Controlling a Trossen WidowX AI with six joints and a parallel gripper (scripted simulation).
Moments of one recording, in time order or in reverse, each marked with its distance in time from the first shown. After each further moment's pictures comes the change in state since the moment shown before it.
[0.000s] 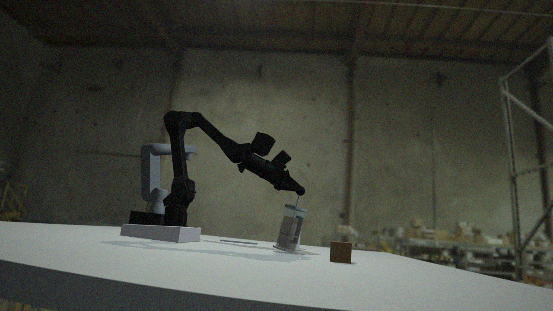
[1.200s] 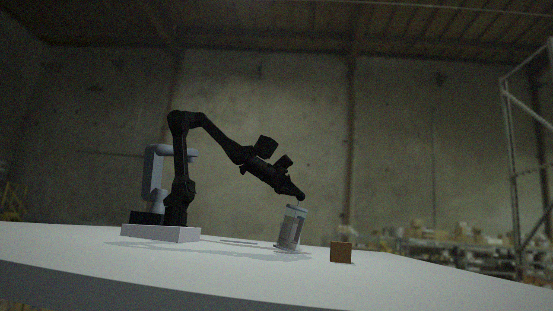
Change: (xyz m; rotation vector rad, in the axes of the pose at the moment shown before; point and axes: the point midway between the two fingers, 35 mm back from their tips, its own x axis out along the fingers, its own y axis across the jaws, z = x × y) arm 0.009 0.000 -0.011 -0.001 0.048 -0.001
